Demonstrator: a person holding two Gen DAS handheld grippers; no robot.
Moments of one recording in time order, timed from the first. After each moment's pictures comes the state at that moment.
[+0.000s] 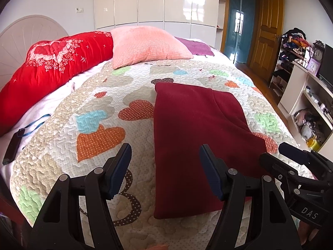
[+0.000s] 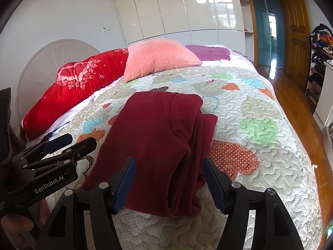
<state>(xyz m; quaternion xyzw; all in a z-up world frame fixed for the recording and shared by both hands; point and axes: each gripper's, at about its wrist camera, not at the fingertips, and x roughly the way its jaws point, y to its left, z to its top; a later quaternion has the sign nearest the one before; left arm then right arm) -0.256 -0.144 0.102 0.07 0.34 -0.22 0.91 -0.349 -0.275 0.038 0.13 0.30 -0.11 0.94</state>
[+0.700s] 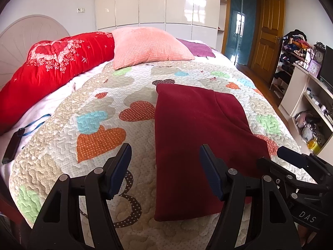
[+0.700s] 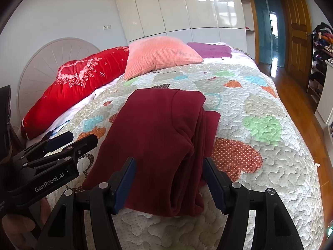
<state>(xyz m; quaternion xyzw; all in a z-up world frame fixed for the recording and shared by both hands) -0.255 -0.143 0.101 0.07 0.33 -0.22 0.92 -0.344 -0.274 0.033 0.13 0.31 -0.11 0.94</state>
